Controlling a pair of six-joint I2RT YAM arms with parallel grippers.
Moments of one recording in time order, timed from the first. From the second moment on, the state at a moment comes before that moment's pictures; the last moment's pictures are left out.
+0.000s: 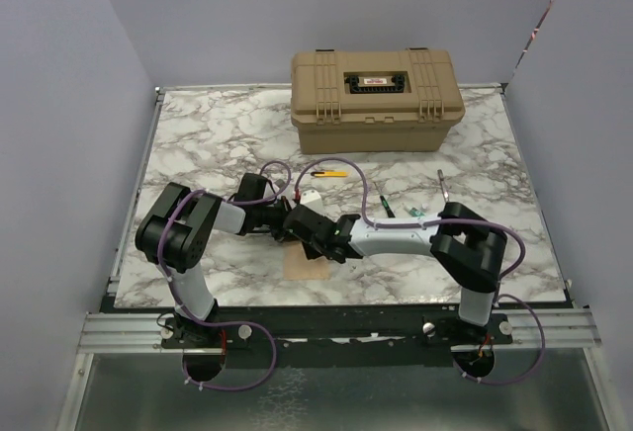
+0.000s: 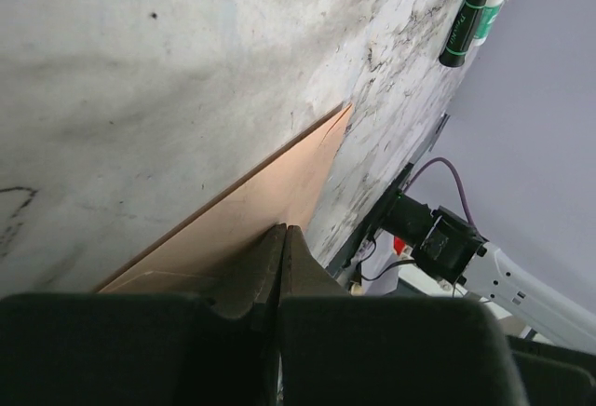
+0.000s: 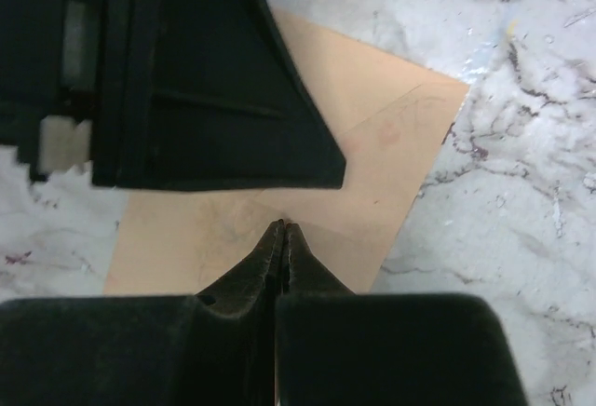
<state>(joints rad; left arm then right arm) -0.34 1.79 0.61 0.26 0.79 -0.93 1.14 1.85 1.14 -0.29 0.36 0.63</state>
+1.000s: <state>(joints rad) -0.32 1.82 0.62 0.26 0.85 -0.93 1.11 1.88 1.11 -0.12 0.25 0.50</state>
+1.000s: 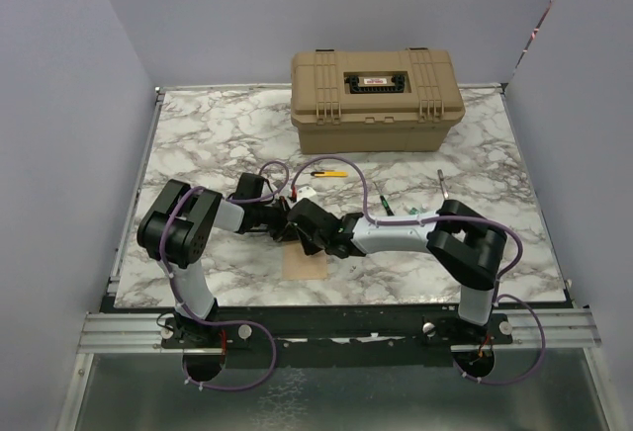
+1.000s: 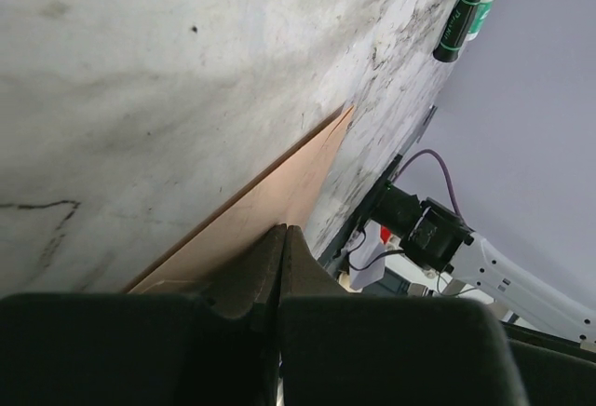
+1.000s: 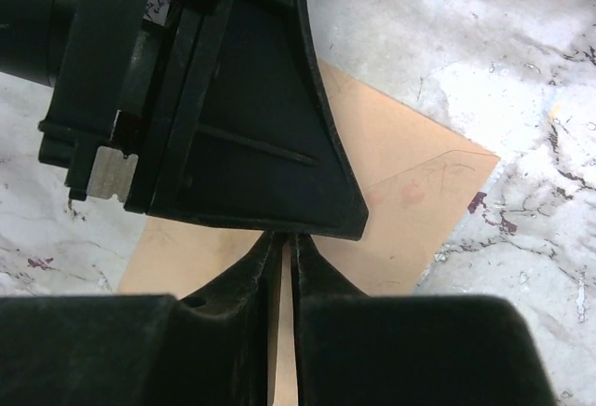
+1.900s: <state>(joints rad) -0.31 1.84 0.65 0.23 0.87 -0.92 1.14 1.83 1.02 -0.04 0.22 0.43</state>
